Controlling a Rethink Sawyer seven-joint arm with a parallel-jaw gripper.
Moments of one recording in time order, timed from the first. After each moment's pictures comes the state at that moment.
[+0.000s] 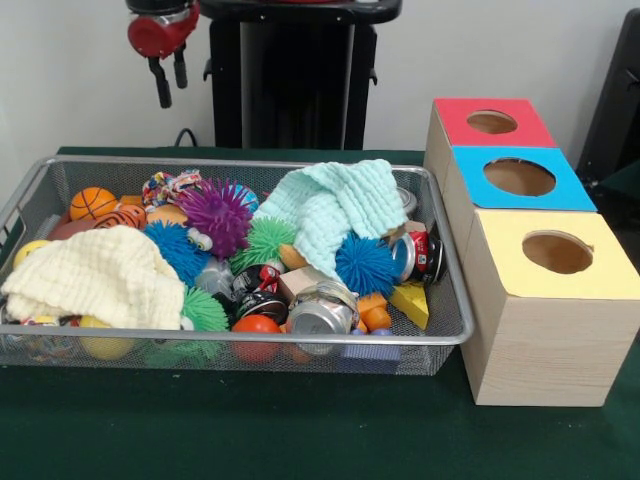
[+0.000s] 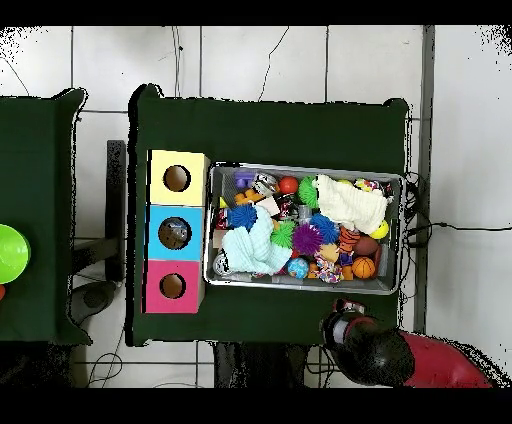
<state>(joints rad) -0.99 -0.90 0.32 2.18 -0.54 0.46 3.32</state>
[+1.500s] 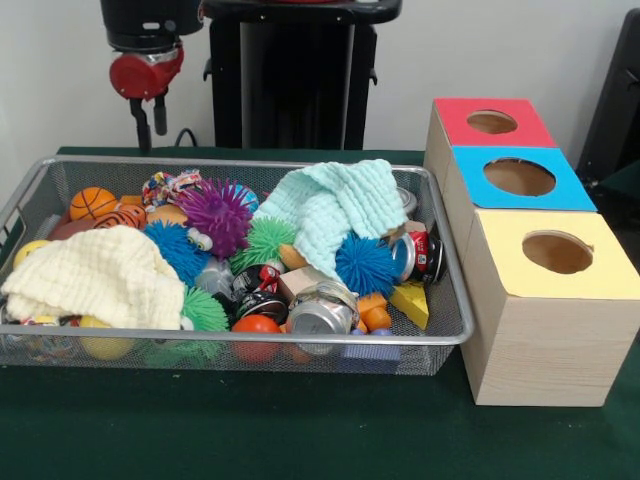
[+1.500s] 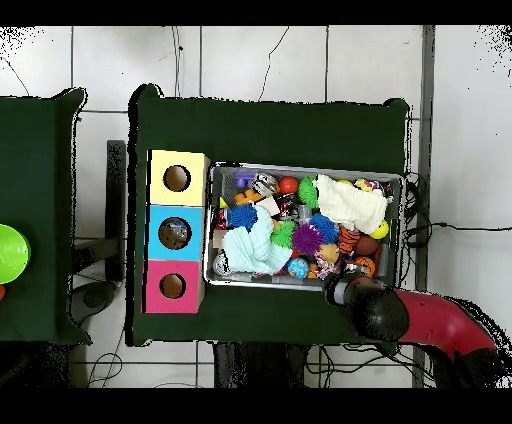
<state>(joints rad) -0.90 -0.80 0.32 1.99 -0.56 0.44 3.32</state>
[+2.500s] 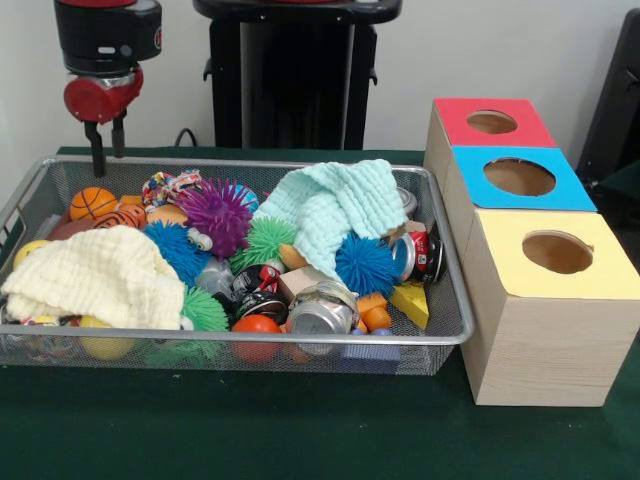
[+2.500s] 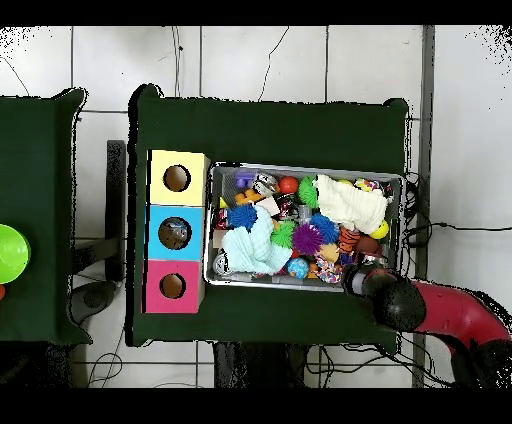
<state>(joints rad) -0.94 -0.73 0.31 1.88 -0.63 0.44 3.32</state>
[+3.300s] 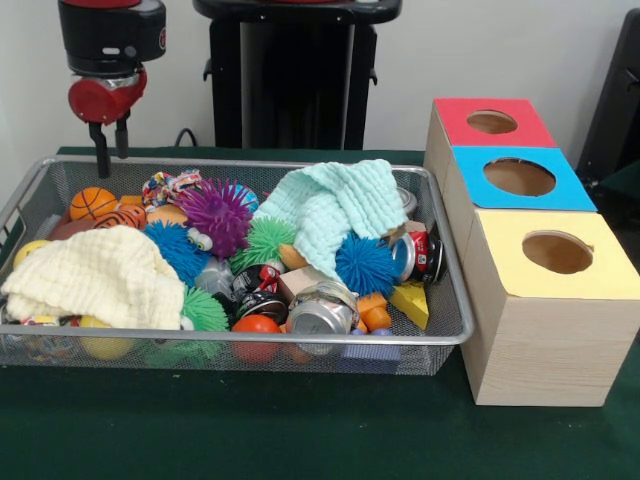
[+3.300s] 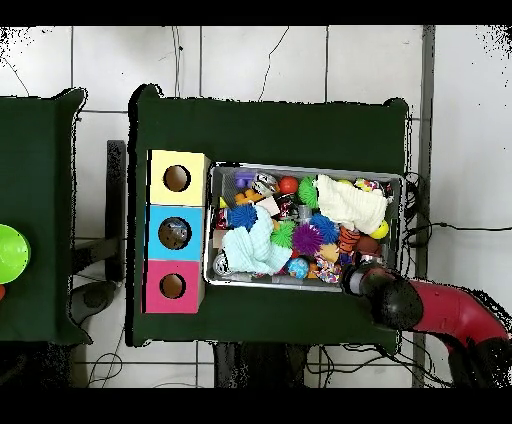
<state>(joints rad) -0.93 -0.73 0.31 1.88 -0.63 0.44 3.32</state>
